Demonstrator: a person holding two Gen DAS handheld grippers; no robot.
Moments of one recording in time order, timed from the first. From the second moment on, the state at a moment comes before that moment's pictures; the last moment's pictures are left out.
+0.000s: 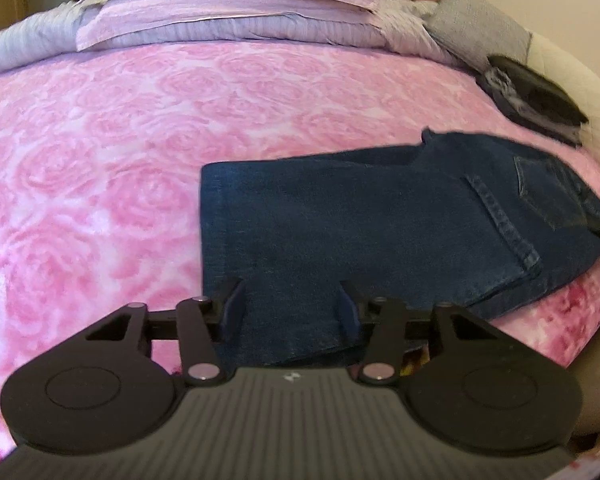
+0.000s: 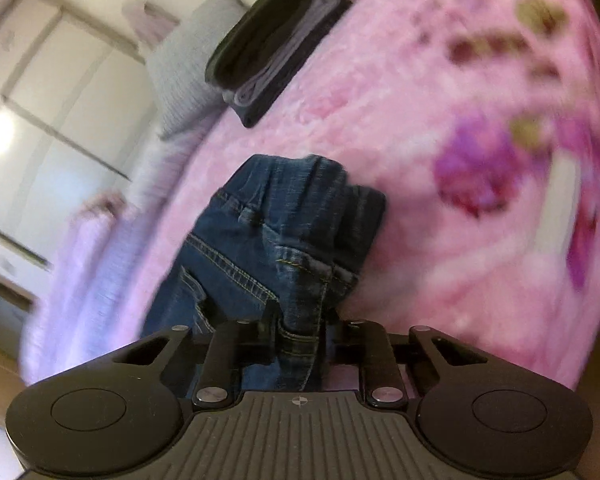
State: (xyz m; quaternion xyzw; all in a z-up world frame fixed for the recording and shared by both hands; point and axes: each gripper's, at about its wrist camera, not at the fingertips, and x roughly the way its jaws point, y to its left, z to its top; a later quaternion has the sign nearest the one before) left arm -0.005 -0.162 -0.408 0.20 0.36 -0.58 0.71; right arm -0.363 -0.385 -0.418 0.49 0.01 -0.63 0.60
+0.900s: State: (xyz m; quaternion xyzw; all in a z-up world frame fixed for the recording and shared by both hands) left arm 0.102 -0.026 -0.419 0.07 0.45 -0.50 0.73; right arm 0.059 -0.166 -0.445 -0.32 0.39 -0.31 0.81
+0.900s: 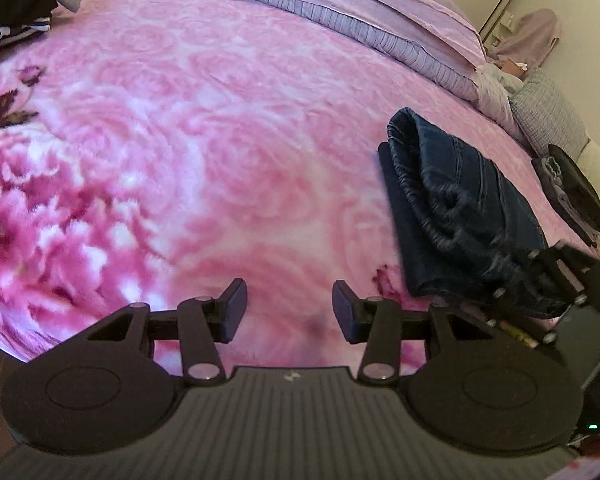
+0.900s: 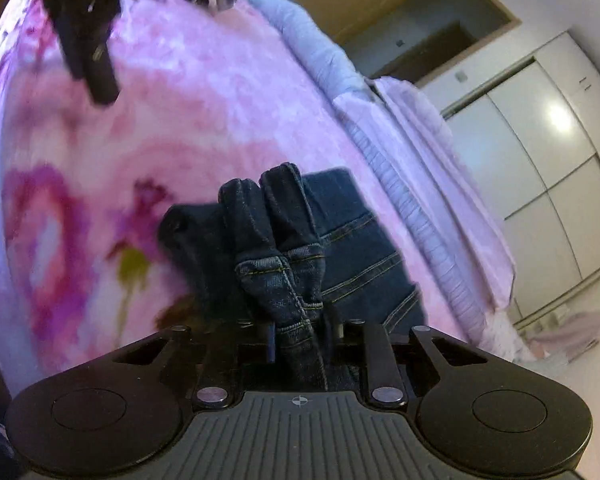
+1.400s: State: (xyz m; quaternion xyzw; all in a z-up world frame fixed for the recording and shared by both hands) left arm 0.080 -0.044 -0.396 0.02 0.46 -0.56 0.69; right arm 0.018 -0.163 -0.402 -0.15 0.37 -0.33 0.86
